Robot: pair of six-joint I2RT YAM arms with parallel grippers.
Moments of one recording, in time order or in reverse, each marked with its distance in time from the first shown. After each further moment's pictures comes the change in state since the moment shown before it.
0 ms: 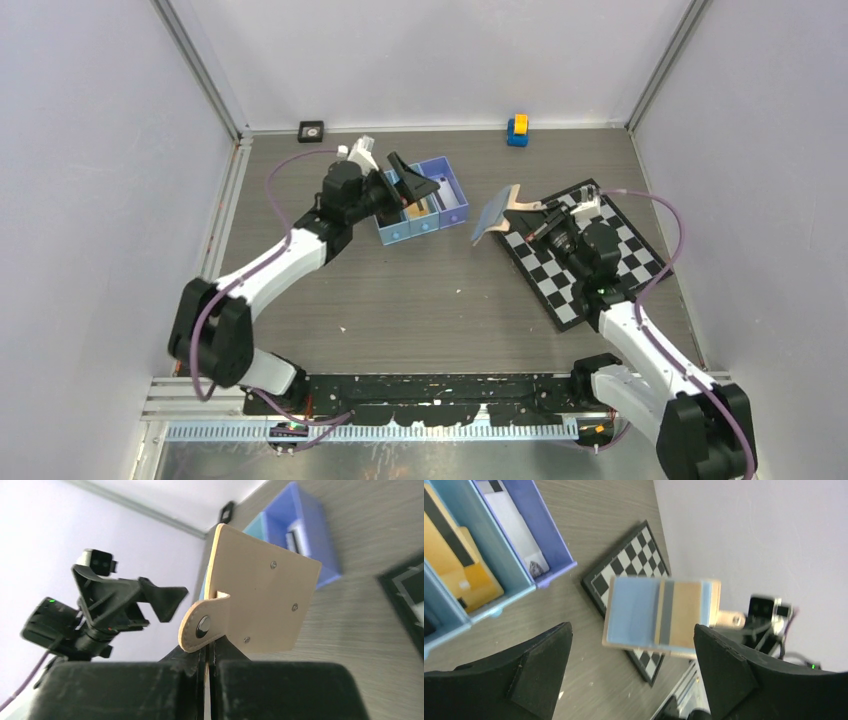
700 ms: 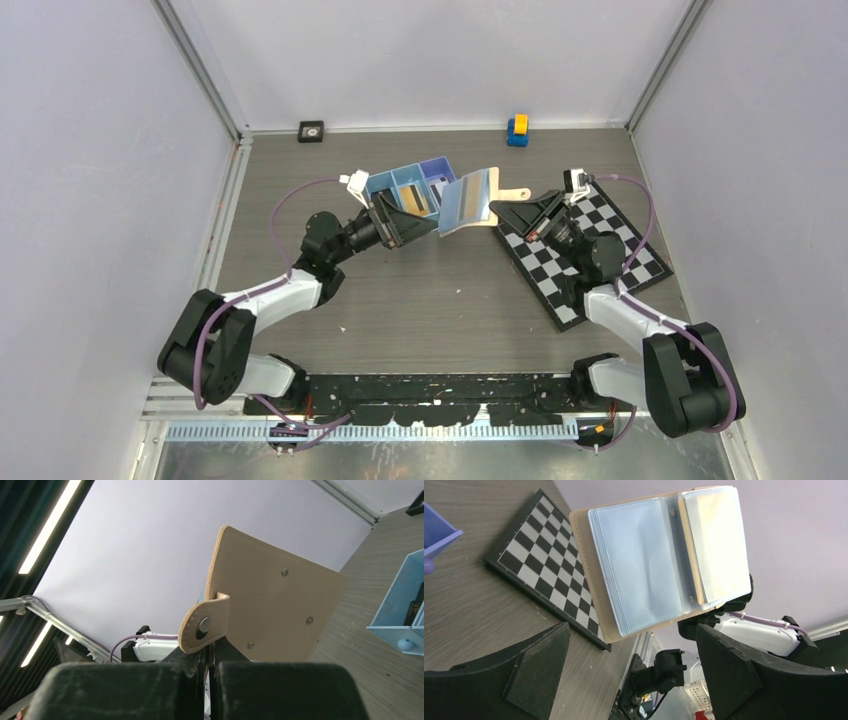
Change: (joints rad) left arm 0.001 -0.145 -0.455 0.696 0.310 -0.099; right arm 0.000 0.300 -0.030 0.954 -0.391 0.409
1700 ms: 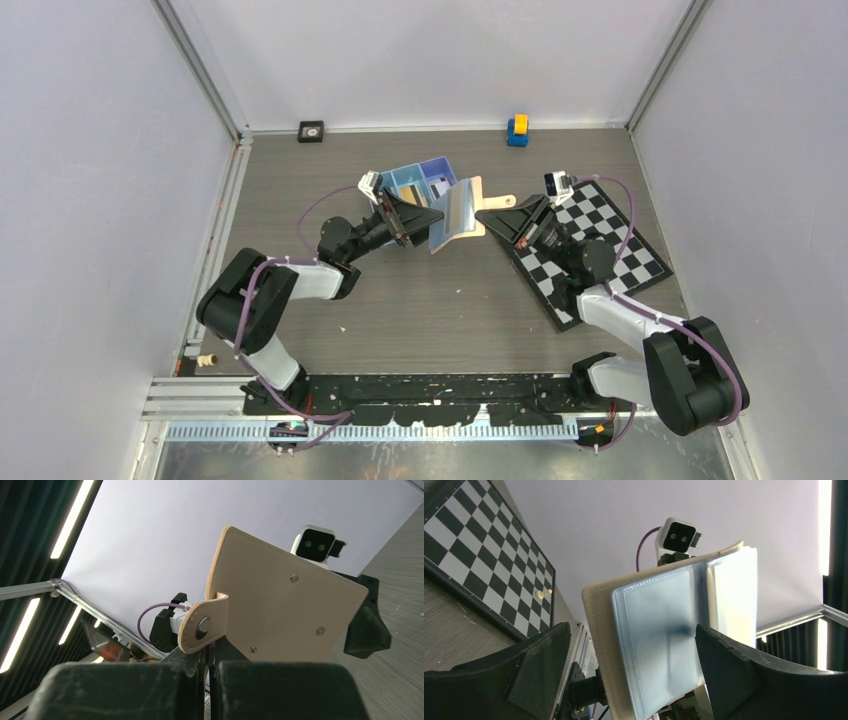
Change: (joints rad) left arm -0.028 0.298 0.023 0.446 0.014 -0.408; right arm 0.112 0.008 0.008 0.044 0.003 0.057
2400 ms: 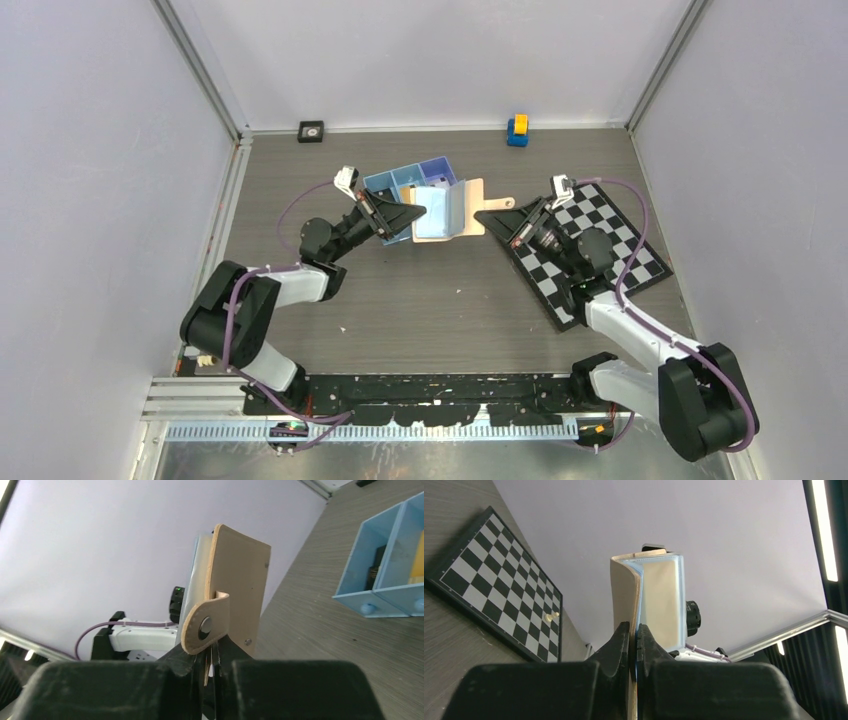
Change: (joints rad) left arm 0.079 -0.114 -0.050 0.018 -0.010 0.017; right arm 0.000 -0.127 0.006 -0.383 0.085 -0.235
